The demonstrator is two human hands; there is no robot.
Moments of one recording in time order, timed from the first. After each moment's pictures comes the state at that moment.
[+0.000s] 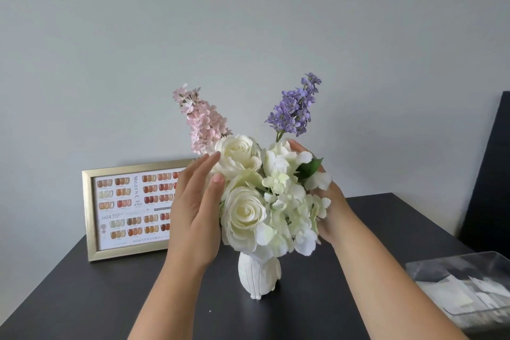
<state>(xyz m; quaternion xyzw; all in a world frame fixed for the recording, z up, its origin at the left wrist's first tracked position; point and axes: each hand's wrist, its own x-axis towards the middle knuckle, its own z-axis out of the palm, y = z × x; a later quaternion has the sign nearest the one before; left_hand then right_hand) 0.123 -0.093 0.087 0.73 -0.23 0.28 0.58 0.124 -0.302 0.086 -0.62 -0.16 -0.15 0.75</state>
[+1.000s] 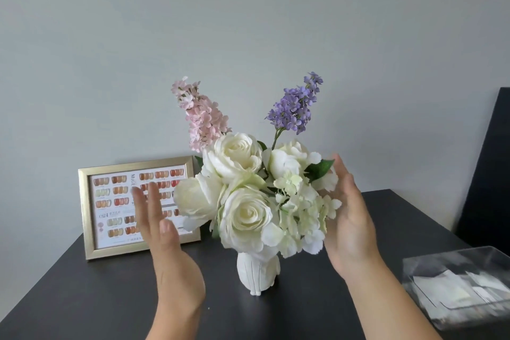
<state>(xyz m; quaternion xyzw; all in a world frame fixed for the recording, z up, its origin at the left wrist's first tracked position) 0.114 -0.086 0.033 0.62 -0.16 0.36 0.68 0.093 -0.307 0.046 -0.49 -0.07 -0.23 0.83</state>
